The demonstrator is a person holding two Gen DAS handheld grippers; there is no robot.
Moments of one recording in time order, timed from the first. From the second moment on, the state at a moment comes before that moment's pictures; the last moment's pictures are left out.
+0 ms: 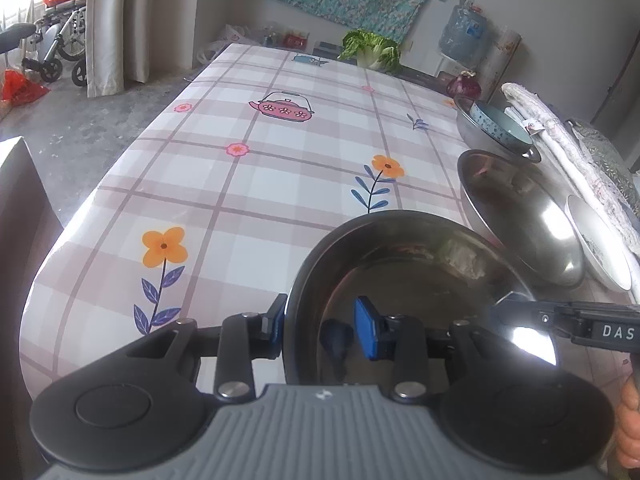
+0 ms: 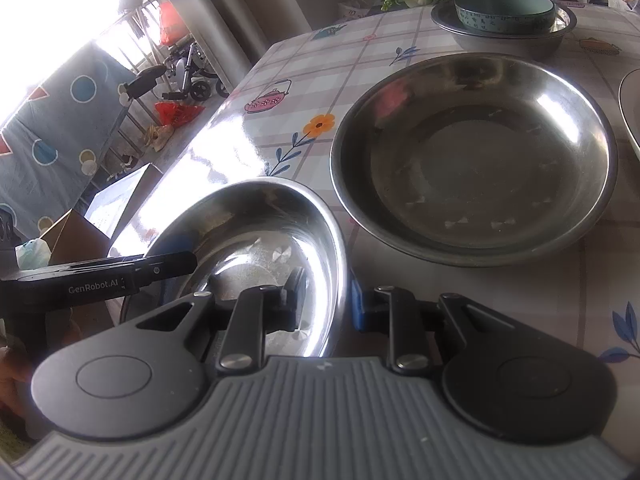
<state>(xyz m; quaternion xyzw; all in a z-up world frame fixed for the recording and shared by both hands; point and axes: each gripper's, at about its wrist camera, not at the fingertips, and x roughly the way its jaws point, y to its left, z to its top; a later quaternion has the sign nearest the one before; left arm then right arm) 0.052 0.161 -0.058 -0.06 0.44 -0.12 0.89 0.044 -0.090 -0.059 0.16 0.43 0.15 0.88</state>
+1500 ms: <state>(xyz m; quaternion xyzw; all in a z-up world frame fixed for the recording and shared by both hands) 0.036 0.162 -0.049 -0.06 0.42 -0.12 0.90 0.035 -0.085 -0.046 0.13 0.41 0.15 0.89</state>
